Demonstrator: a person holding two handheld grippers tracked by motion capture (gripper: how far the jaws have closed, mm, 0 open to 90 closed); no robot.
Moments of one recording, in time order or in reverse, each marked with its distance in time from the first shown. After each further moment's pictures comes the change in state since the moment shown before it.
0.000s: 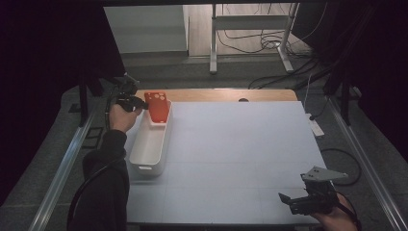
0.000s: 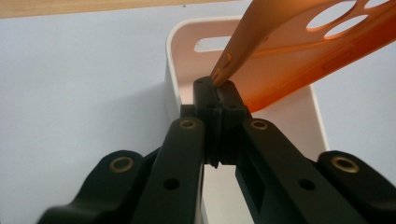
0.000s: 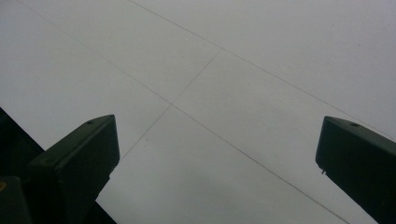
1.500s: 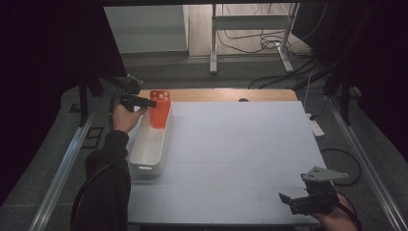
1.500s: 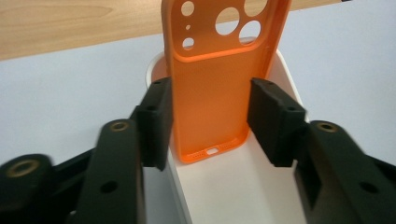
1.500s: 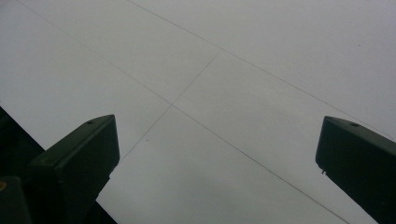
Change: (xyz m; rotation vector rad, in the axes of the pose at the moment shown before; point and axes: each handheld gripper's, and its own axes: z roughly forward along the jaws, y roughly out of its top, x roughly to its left) left arm -0.004 0.001 0.008 -0.102 -0.041 0.097; right arm 0.000 0.000 -0.001 -0.004 0.002 0.002
